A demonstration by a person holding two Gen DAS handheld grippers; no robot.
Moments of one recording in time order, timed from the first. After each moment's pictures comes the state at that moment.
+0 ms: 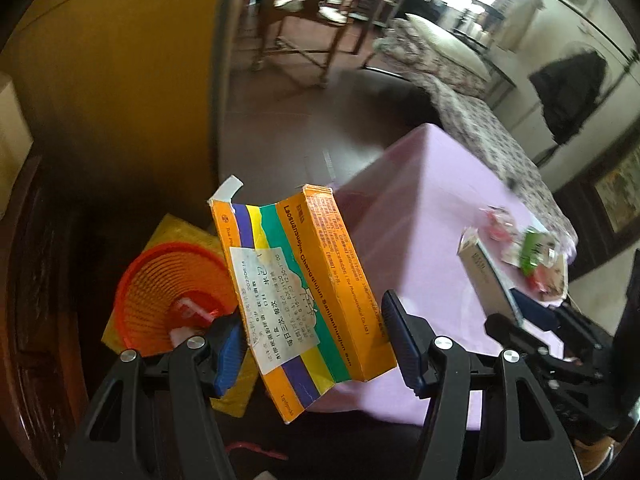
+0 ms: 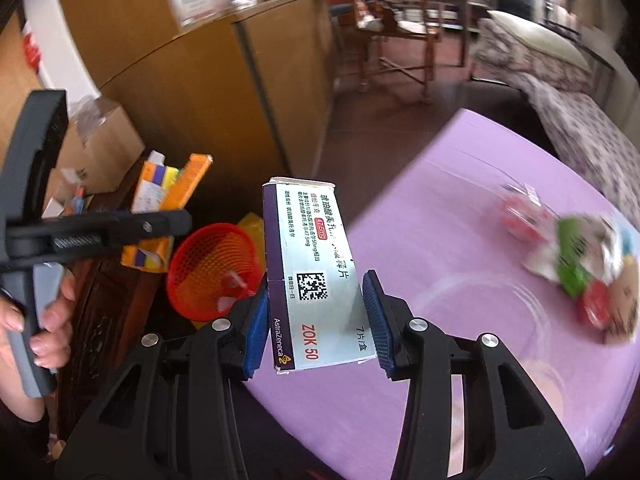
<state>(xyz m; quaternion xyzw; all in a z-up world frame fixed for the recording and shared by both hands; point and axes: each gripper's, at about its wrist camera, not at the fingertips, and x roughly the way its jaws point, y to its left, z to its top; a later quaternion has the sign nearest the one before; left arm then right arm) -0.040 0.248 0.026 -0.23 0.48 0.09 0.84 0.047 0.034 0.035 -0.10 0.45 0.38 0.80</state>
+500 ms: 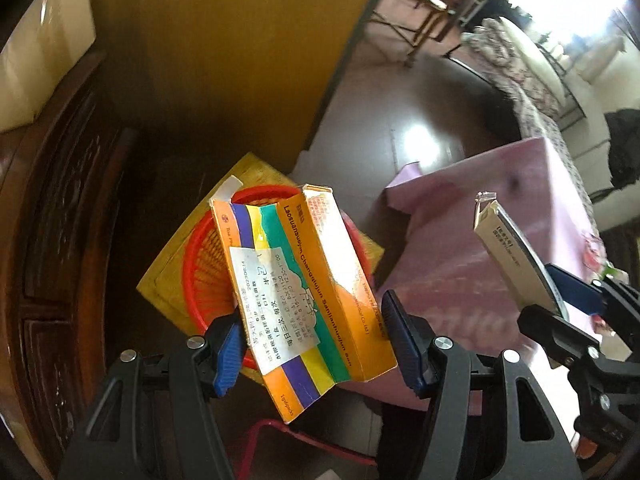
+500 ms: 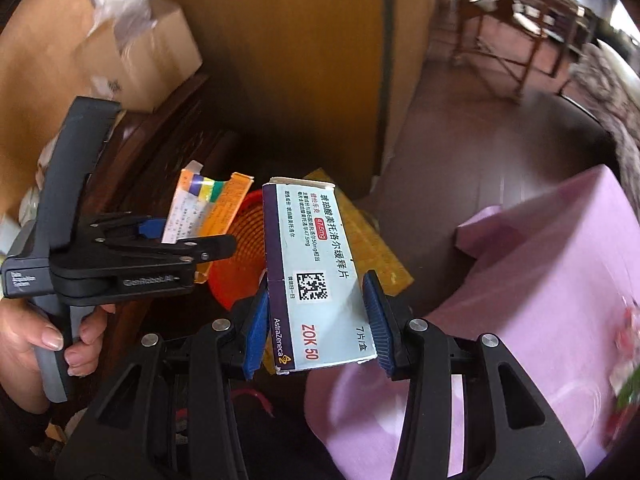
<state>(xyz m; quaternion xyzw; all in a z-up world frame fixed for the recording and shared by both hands) -0.086 0.368 -0.063 -0.30 0.53 0.18 0.78 0.032 0.189 -0.003 -0.23 0.49 0.46 0.70</state>
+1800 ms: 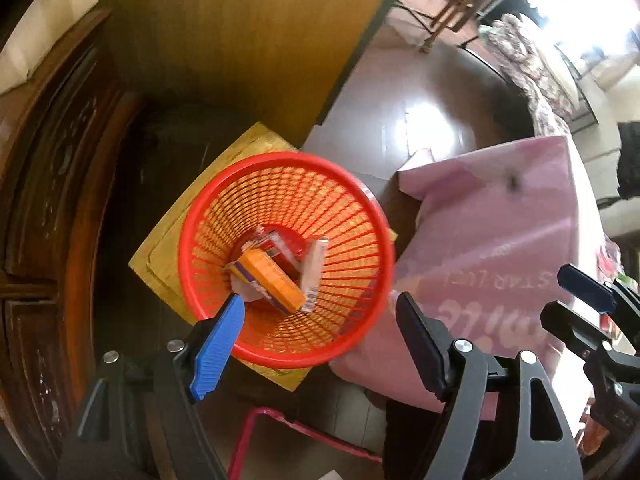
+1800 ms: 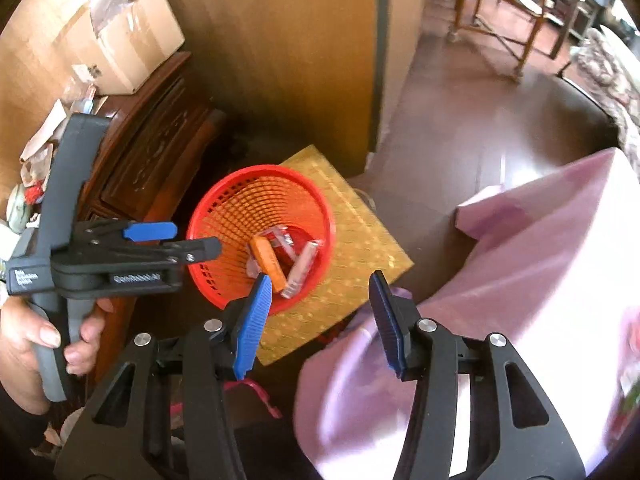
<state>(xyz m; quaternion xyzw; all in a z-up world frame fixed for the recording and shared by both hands) -0.082 0.361 -0.090 -0.32 0.55 0.18 0.76 0.042 0.175 -0.023 -0.23 0.51 0.42 0.71</state>
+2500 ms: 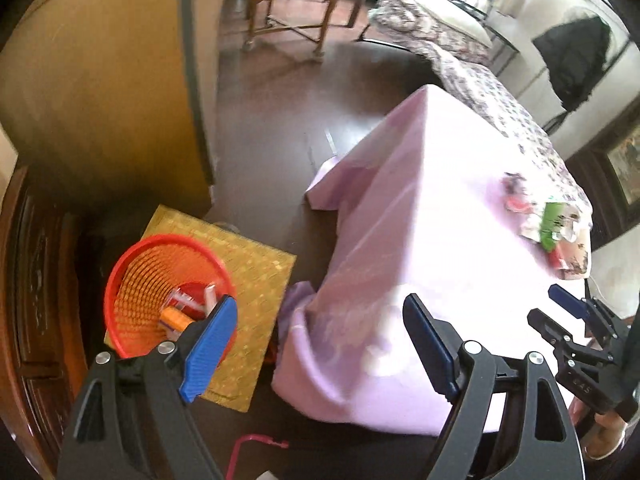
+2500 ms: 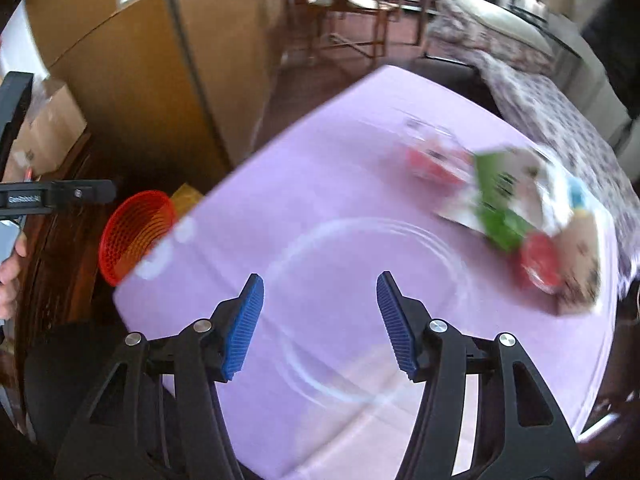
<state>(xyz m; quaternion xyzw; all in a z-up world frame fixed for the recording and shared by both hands) 0.001 0.205 0.005 -0.18 0.52 0.08 0.83 0.080 -0.076 -0.002 -0.12 0.48 0.26 0.83</state>
